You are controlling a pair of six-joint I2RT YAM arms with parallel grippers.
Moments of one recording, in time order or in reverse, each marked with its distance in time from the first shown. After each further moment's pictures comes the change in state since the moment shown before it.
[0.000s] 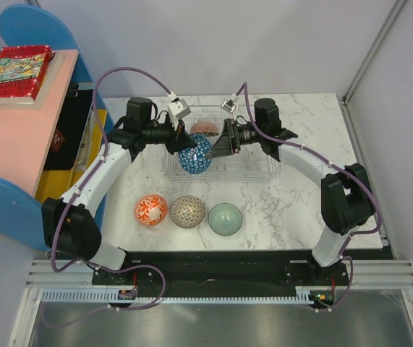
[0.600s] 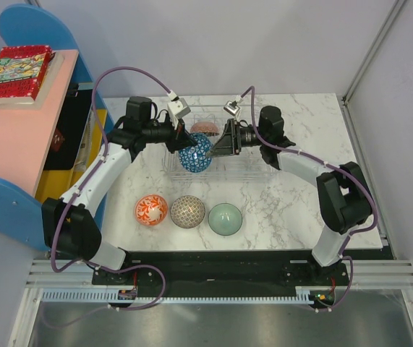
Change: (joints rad) left arm 0.000 0.000 -0.001 0.027 0.000 -0.001; right arm 0.000 0.007 -0.132 0.426 -0.005 0.310
